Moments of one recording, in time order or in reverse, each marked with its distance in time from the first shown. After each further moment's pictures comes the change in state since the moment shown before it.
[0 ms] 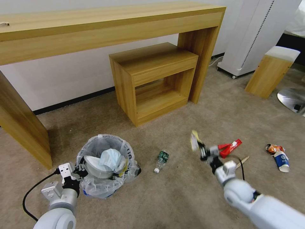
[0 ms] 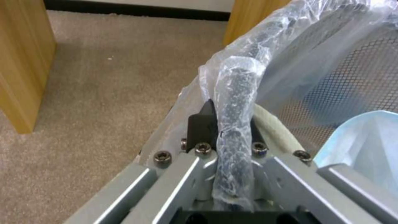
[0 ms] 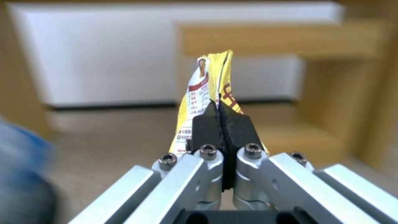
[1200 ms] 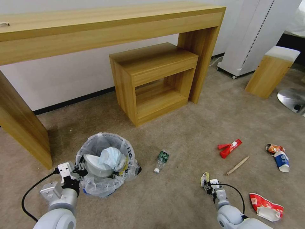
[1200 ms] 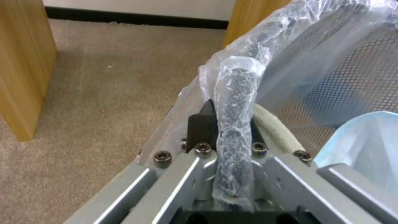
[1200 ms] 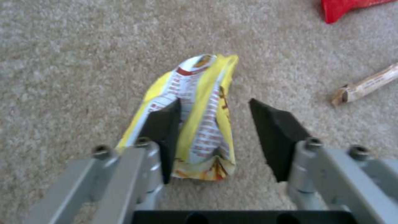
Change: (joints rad) left arm 0.002 -0.022 -0.009 -0.010 0.020 -0.021 0.015; right arm -0.164 0.282 -0.077 -0.652 -0.156 -0.276 0.362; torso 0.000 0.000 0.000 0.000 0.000
